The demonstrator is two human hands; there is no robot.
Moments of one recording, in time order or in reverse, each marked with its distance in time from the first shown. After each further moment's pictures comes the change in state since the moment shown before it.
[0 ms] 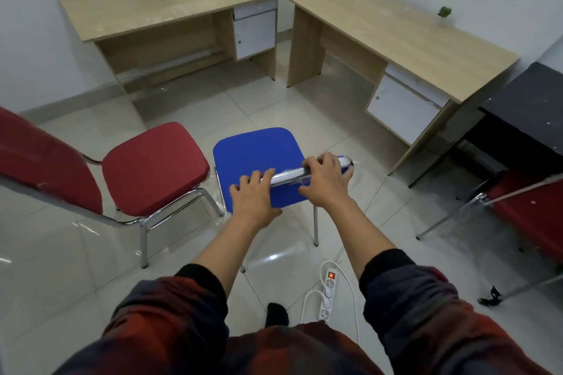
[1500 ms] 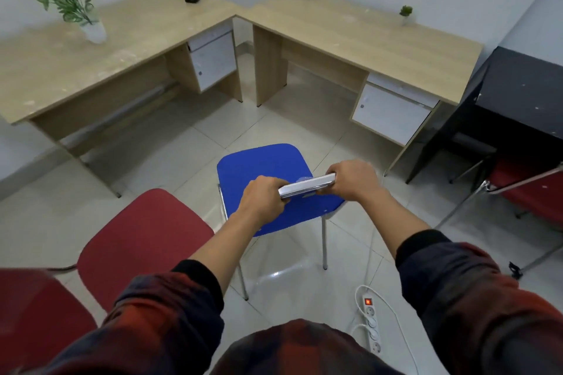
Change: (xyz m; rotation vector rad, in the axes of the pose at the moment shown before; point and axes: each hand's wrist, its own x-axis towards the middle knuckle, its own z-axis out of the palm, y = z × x) left_hand 0.267 -0.086 -0.095 -0.225 -0.101 0.431; right_hand 0.226 -0.050 -0.038 -0.269 -0.004 0.123
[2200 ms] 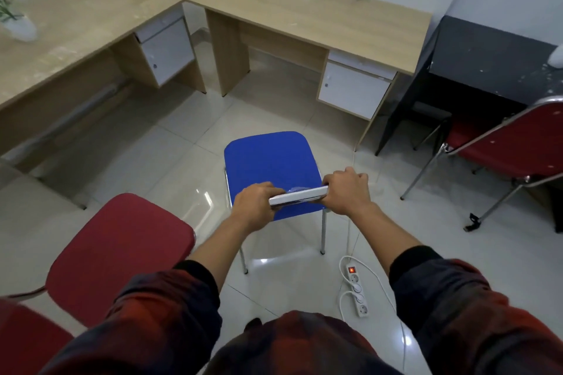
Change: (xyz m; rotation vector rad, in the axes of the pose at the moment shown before) left_hand -0.023 0.002 0.044 0.093 -0.131 0.192; right_hand -0.075 0.014 0.052 0.028 -0.031 0.205
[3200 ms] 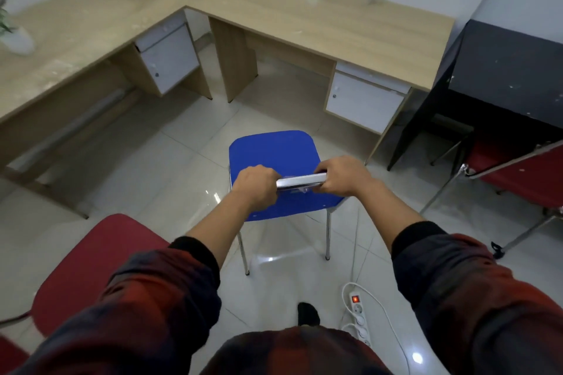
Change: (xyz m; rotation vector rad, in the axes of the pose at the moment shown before) left_hand 0.146 0.023 -0.033 0.337 -0.152 -0.032; right_hand 0.131 0.057 -0.044 0.077 -0.099 -0.247
